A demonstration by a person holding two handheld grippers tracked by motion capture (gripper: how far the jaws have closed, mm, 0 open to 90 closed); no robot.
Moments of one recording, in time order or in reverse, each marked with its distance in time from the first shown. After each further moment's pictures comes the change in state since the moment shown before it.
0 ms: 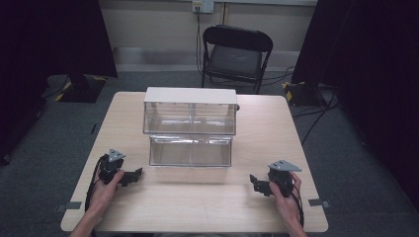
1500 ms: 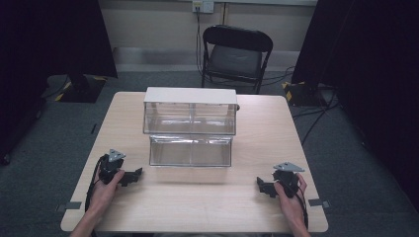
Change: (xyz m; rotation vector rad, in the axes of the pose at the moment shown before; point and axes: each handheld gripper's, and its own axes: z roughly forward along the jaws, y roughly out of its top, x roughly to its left) left arm 0.000 0.000 0.000 0.000 0.000 0.000; right arm -0.025 -0.019 0.011 0.087 -0.089 0.027
